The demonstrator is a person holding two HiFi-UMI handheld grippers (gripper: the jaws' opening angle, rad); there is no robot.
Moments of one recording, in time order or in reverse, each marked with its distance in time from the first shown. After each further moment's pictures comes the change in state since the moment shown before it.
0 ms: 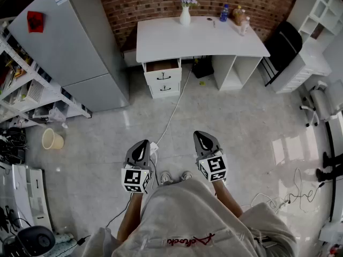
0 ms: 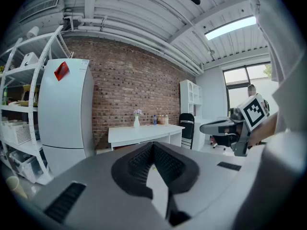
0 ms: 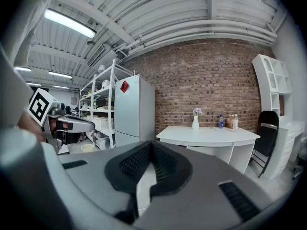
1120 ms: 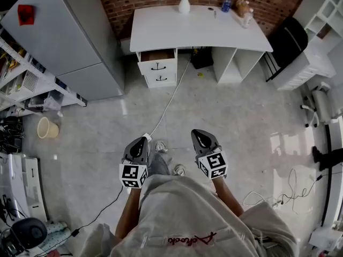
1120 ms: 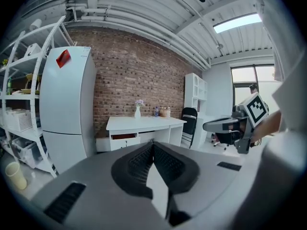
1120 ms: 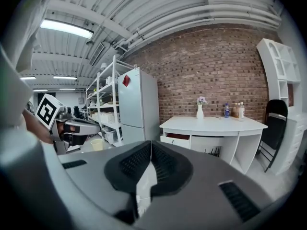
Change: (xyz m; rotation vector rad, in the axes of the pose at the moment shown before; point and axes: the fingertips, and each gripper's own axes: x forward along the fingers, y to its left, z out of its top) left arm 0.042 -0.041 -0.042 -0.074 0.092 0.032; right arm -0.008 -0.050 -0.043 0.037 0.090 0.105
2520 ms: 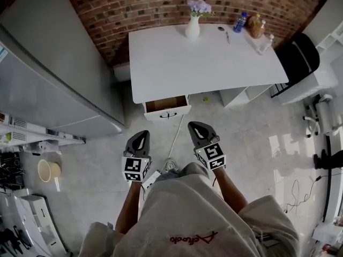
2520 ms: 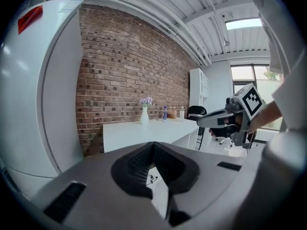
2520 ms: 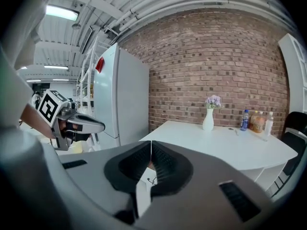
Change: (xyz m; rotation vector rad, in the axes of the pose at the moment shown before) left arm 0.338 0.263 0.115 0.062 0.017 -0.121; right arm 0.390 -0.148 0.131 -0.072 0.064 -0.036
